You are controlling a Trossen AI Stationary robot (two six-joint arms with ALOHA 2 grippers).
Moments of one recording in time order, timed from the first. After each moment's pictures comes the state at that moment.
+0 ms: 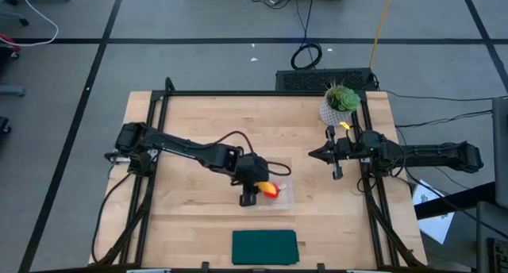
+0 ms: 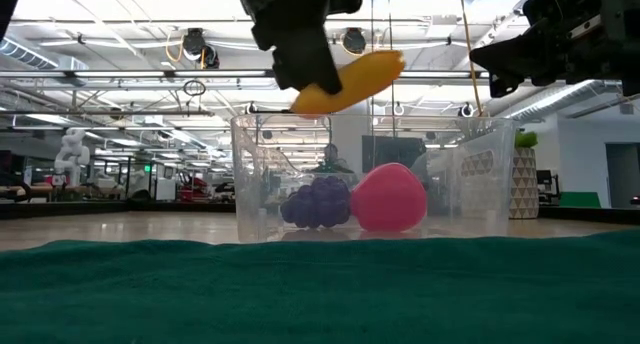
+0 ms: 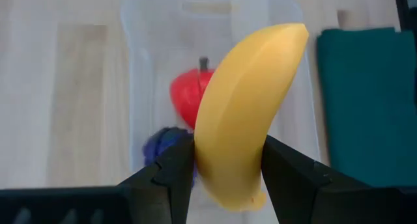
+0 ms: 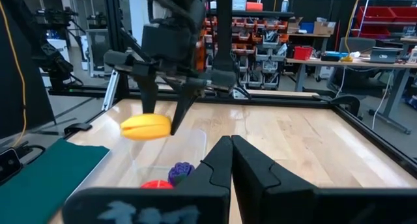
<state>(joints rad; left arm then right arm) -0.16 1.85 1.47 -0.62 0.07 -0.18 -0.14 0.52 0.09 0.42 -0.23 -0.02</state>
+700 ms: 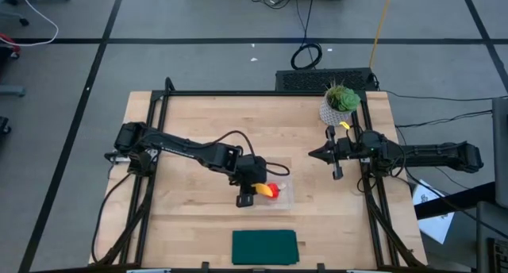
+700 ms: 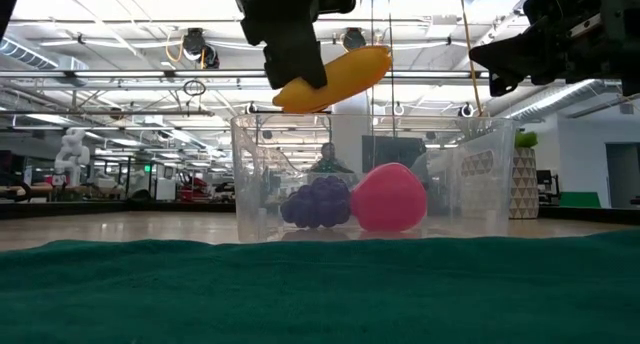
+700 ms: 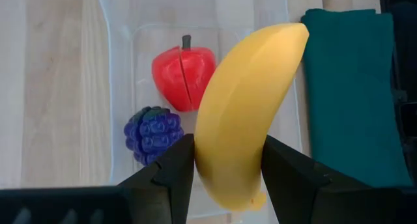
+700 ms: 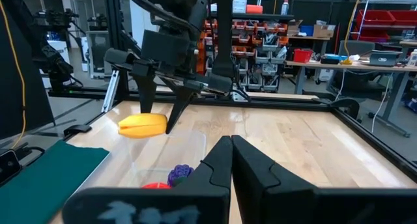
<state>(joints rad) -0.16 1.85 1.48 -0.68 0.15 -0.19 -0.14 0.52 0.09 0.44 -0.23 -0.02</state>
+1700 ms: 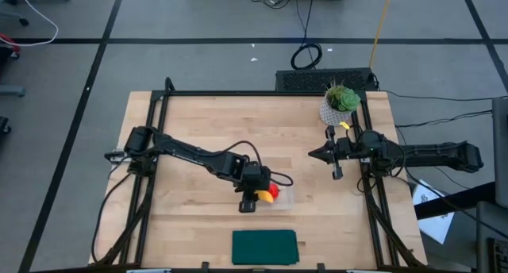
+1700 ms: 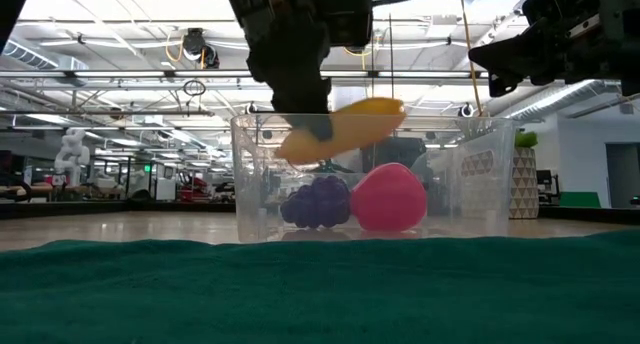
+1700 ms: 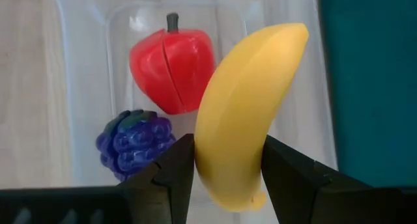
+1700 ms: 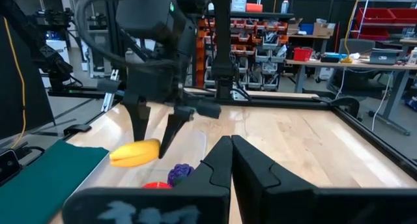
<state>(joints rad) -0.18 1.95 1.48 -0.63 0.13 -0.16 -0.14 0.53 0.09 0.44 -0.23 -0.02</state>
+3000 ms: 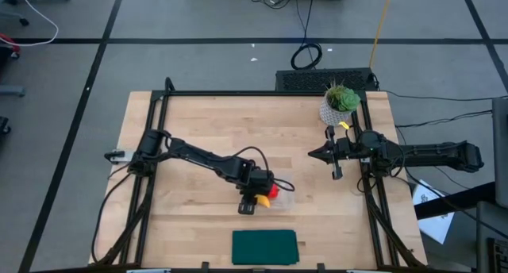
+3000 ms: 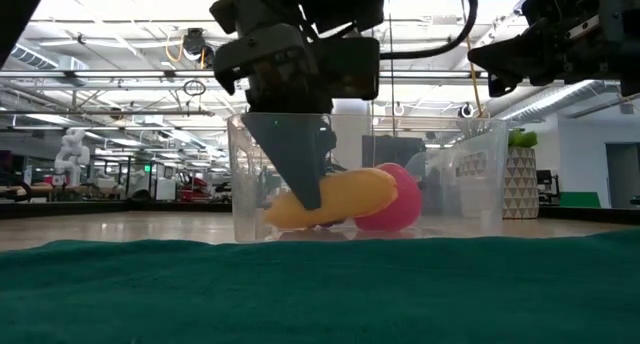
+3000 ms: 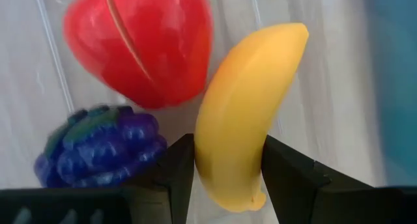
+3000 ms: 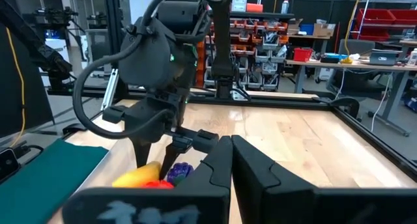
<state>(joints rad) -0.18 2.07 1.48 -0.63 0.19 -0.05 -0.14 0.54 0.09 0.45 -0.23 -0.02</state>
